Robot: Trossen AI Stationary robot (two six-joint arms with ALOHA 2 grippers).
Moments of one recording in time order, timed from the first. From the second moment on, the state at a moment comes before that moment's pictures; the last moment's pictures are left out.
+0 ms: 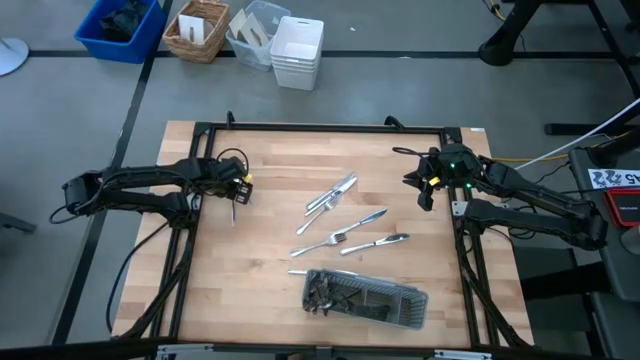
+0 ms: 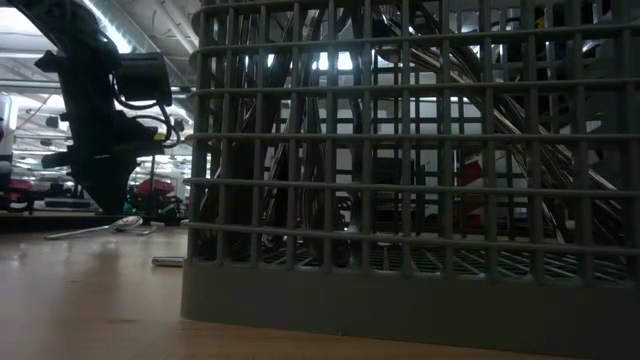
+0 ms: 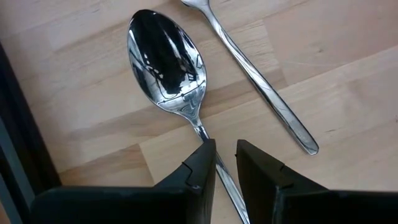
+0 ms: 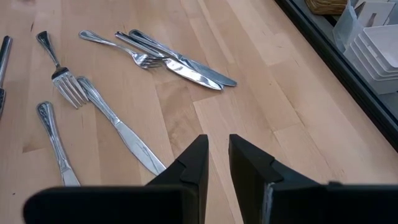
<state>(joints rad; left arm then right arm) 0.45 1.01 0.46 -0.75 -0.21 -0.73 -0.48 0.66 0.59 -0.60 -0.15 -0.14</state>
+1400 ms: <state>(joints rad) 0.45 1.08 0.46 -0.75 -0.29 -0.96 -0.48 0.66 0.59 -0.61 -0.15 -0.14</state>
